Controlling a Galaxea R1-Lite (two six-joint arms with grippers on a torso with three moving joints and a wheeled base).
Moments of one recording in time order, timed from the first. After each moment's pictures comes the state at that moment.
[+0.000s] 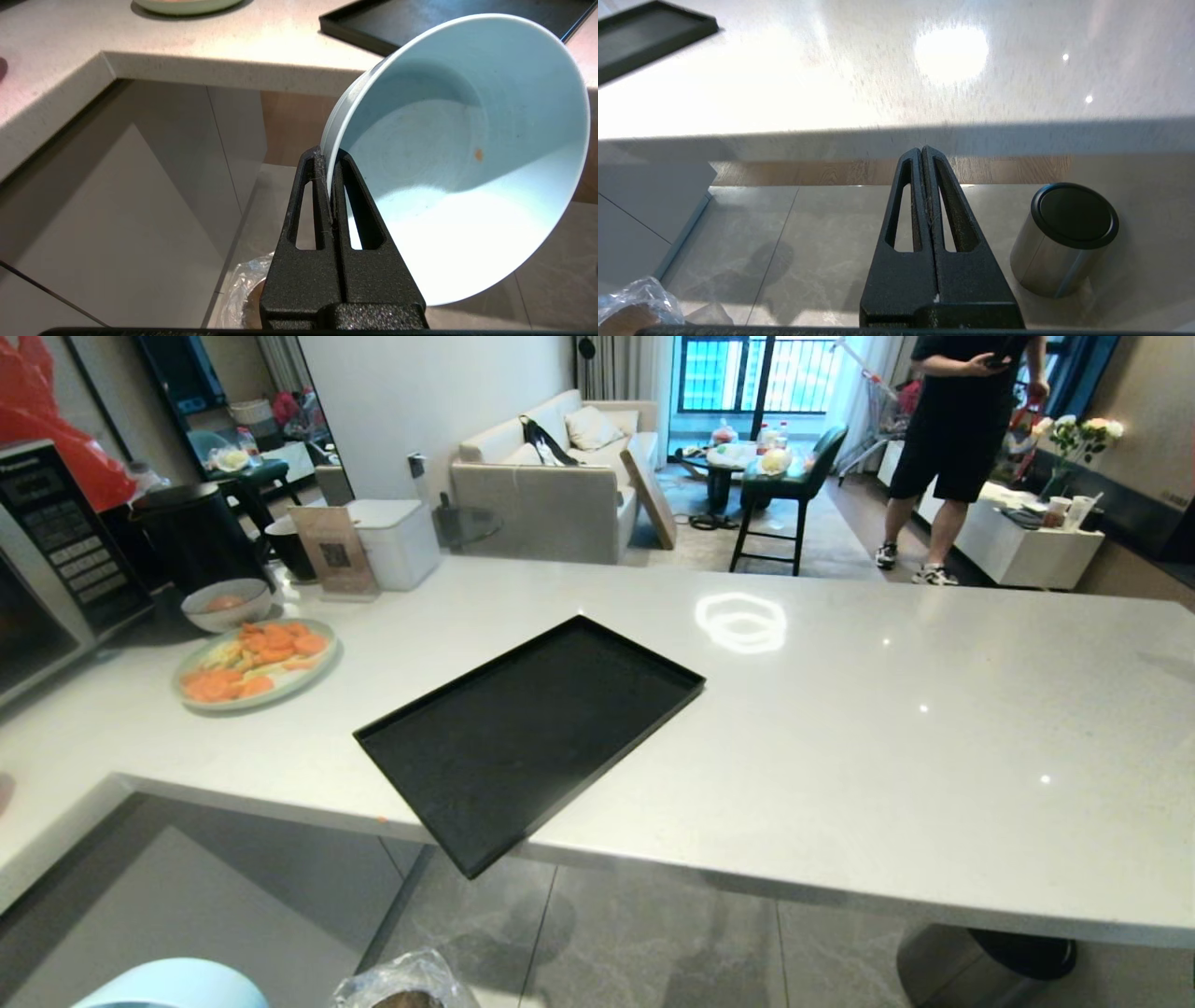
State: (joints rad) left arm 0.00 0.00 0.00 -0.01 0.00 0.00; right arm 0.00 0.00 0.00 -0.01 -0.06 0.11
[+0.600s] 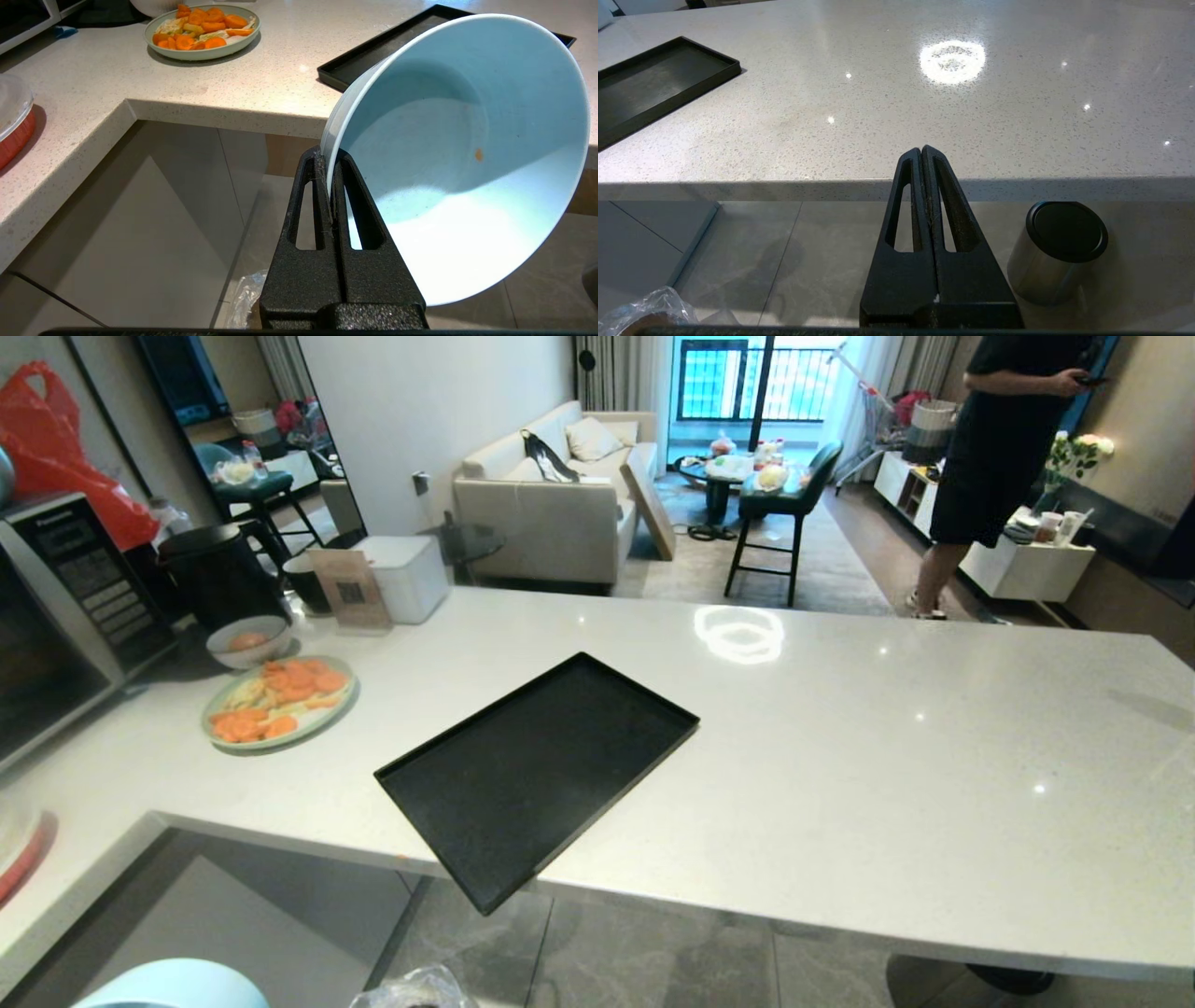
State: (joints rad) left arm 0.00 0.00 0.00 -0.01 0.00 0.00; right arm 0.00 0.00 0.00 -0.01 -0.06 0.11
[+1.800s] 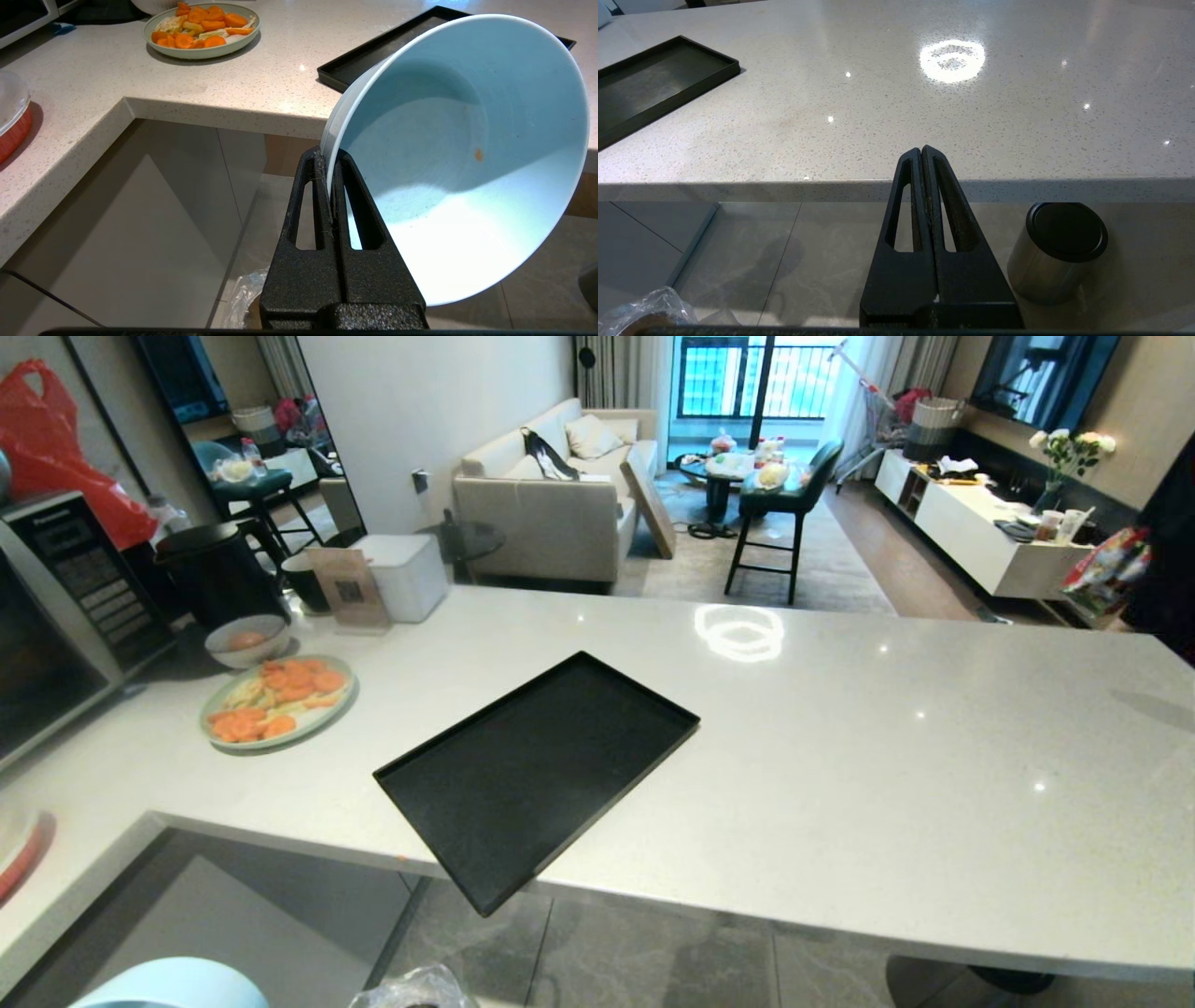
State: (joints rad) left arm 0.00 0.00 0.00 -0.01 0.00 -0.02; right arm 0.00 0.00 0.00 -0.01 -0.06 0.11
